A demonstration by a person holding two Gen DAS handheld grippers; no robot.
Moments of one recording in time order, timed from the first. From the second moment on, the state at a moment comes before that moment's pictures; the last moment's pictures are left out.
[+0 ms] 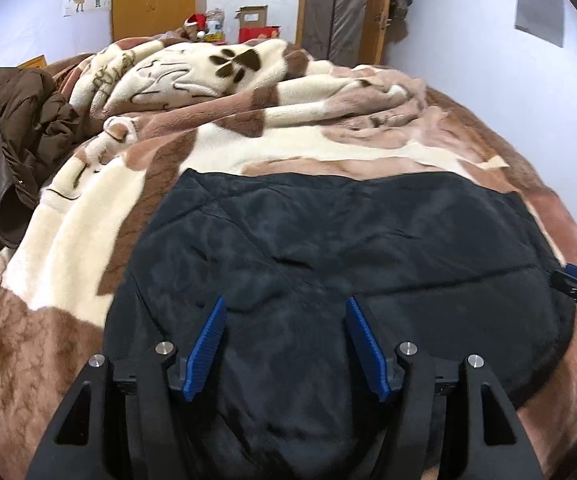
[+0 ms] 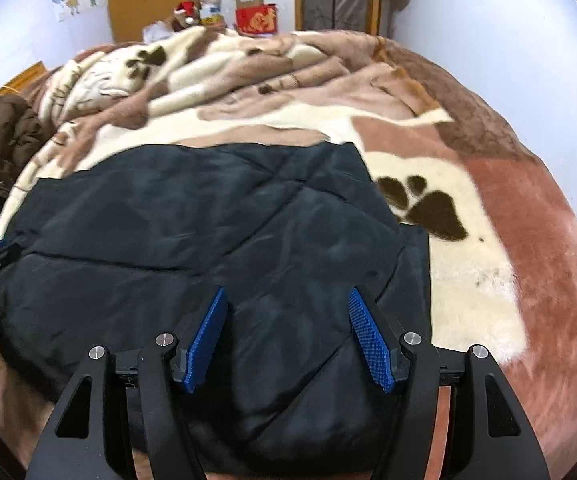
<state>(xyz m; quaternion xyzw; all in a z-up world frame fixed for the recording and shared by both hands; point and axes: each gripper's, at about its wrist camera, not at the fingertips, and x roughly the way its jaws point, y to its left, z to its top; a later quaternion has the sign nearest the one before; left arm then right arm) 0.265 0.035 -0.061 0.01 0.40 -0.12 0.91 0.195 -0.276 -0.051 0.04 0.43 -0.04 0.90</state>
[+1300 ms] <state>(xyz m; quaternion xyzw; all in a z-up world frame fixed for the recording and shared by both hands) 0.278 0.089 -0.089 0.01 0.44 -0.03 0.90 0.182 -0.326 -0.077 0.08 0.45 -0.06 0.89</state>
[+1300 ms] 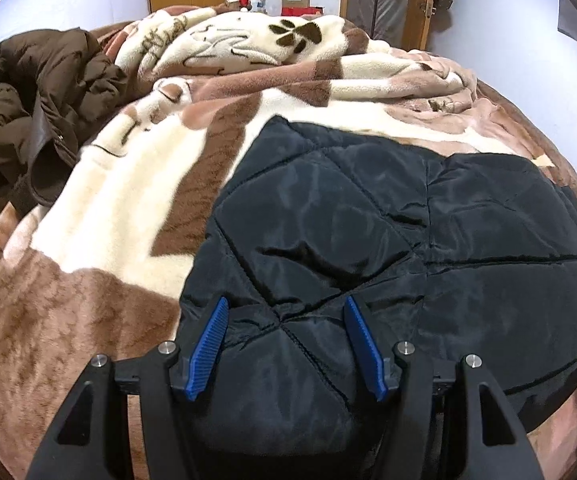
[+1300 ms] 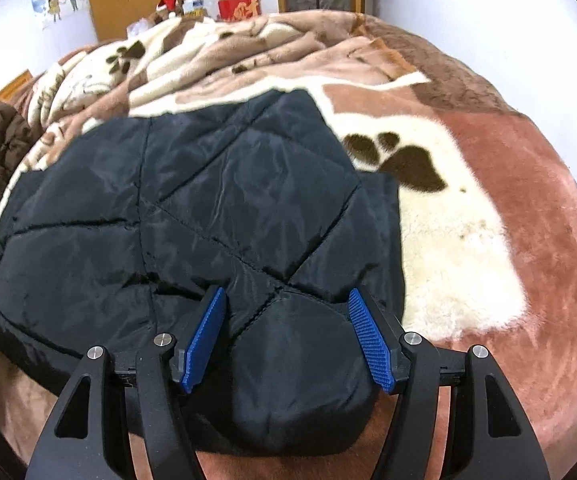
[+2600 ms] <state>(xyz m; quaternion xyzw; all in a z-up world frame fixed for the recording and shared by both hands) 0.315 0.123 -0.105 -0.02 0.45 -0.03 0.89 0.198 -0.362 -0.099 0.13 0.47 -0.06 0.87</state>
